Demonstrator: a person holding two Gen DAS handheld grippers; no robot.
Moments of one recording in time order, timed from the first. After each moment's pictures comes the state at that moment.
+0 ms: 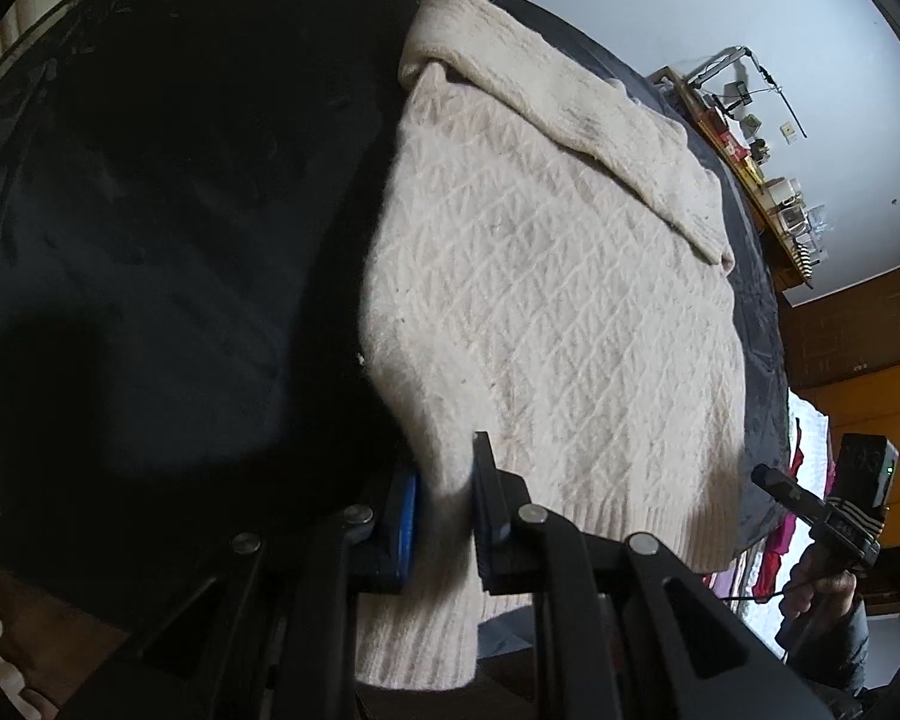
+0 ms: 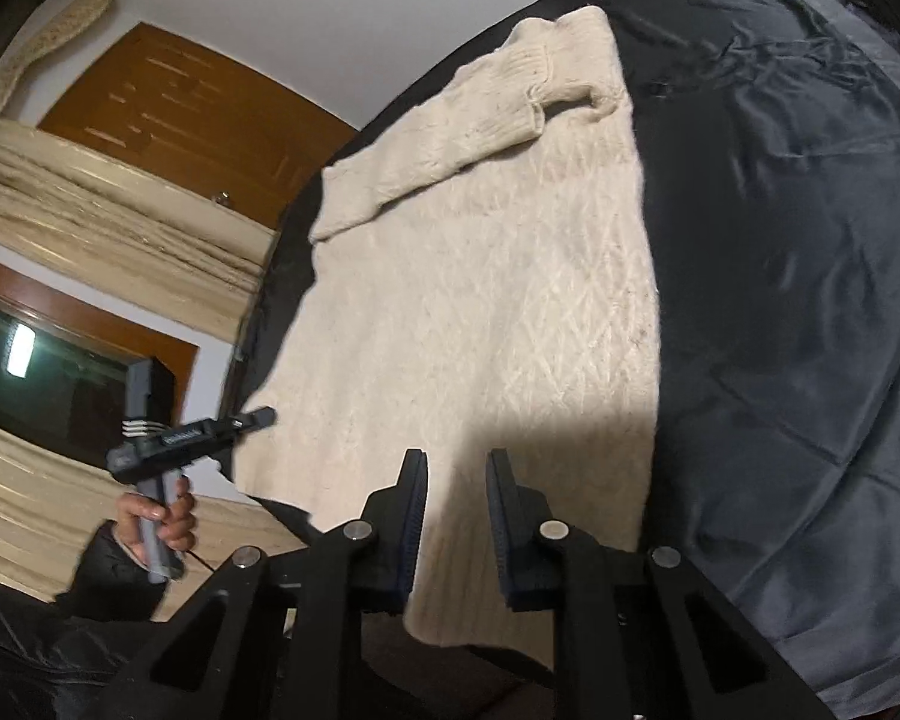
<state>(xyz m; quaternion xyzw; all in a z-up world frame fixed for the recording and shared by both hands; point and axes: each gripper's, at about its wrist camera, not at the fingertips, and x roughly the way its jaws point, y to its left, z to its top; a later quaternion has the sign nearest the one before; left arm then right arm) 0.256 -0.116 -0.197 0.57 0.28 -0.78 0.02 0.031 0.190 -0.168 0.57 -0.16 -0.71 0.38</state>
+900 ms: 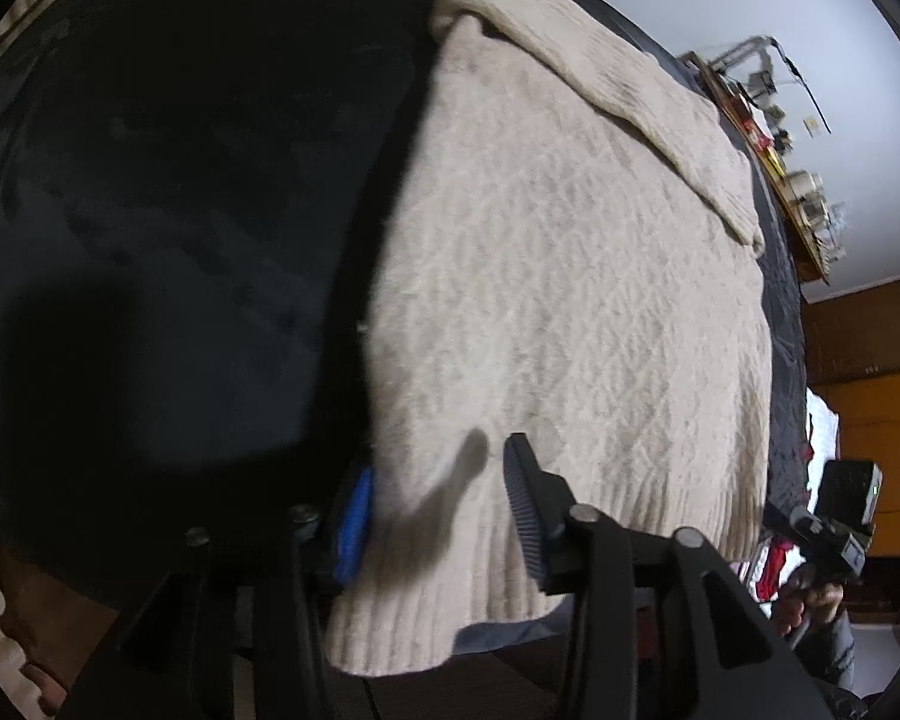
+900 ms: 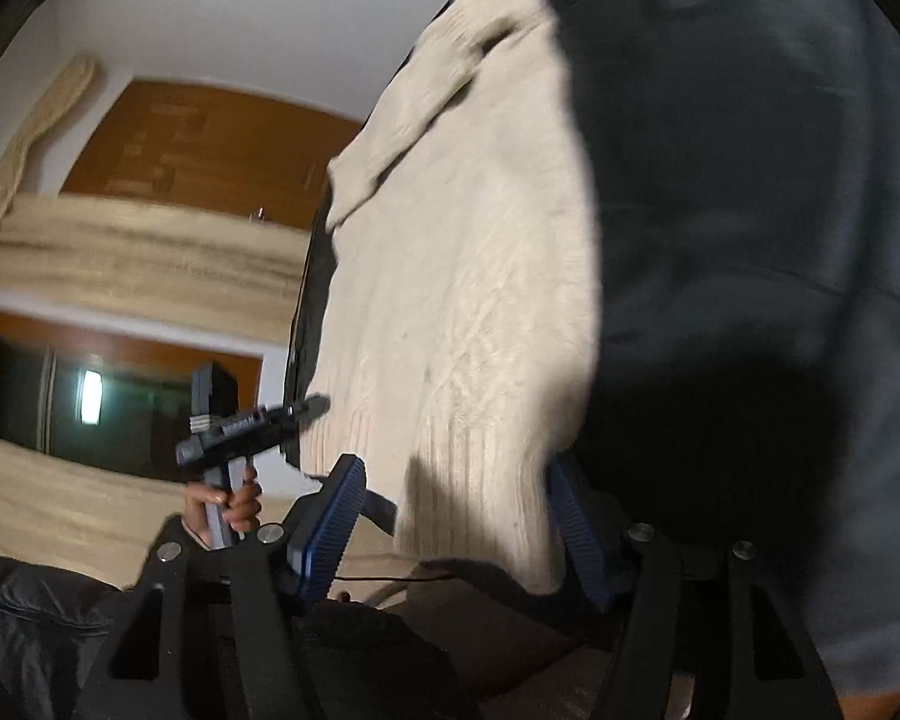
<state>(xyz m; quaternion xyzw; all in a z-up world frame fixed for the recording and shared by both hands) 0.250 -0.115 -0.217 0.59 0.28 -0.75 0.03 0.046 0.226 -0.202 0.59 -0.26 -0.64 0.41</state>
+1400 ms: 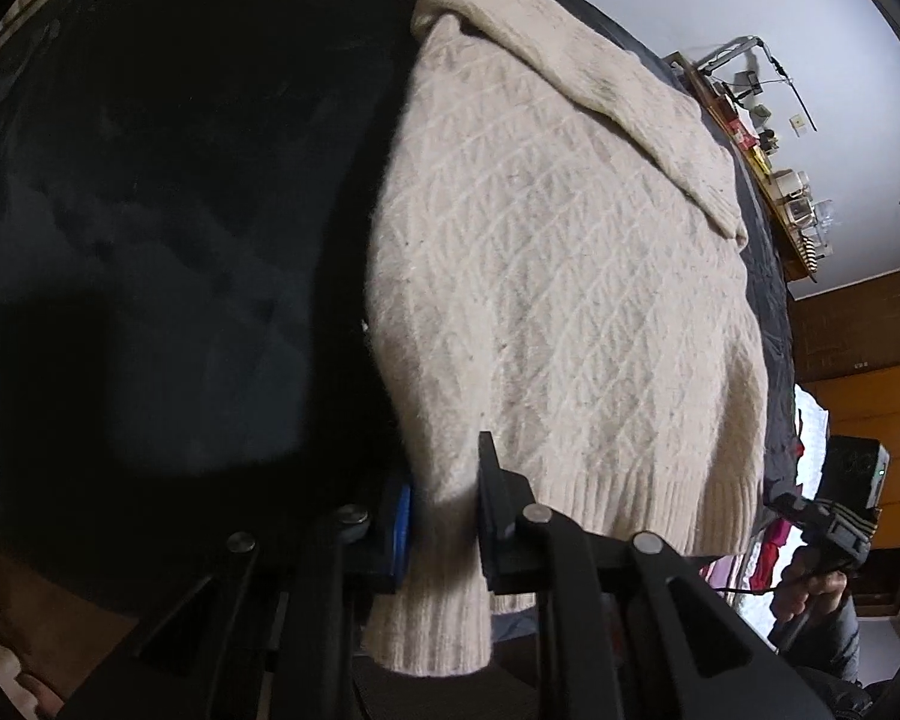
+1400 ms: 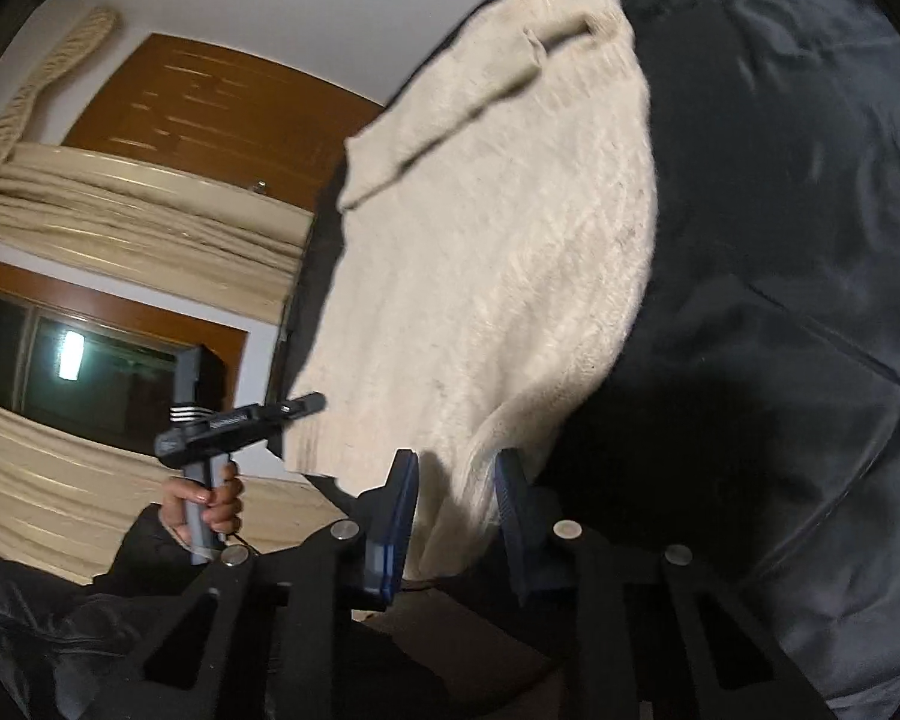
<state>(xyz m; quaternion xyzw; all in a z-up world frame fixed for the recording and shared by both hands) 0.257 -0.113 -0.214 0.58 0.29 -0.76 0.02 0.039 0.195 -0.185 0.58 -0.22 -0.66 0.42</state>
